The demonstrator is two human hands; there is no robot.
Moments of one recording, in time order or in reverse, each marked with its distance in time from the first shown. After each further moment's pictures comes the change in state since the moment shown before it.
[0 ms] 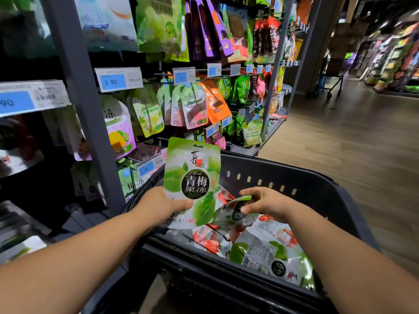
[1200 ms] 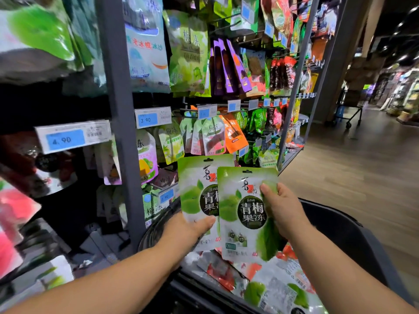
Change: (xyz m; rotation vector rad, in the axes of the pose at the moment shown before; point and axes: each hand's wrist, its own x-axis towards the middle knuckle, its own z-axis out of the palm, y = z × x) left_hand -0.016 0.017 0.011 -0.300 0.138 0.065; right_hand -0.008 -0.079 0.025 0.401 0.502 -0.389
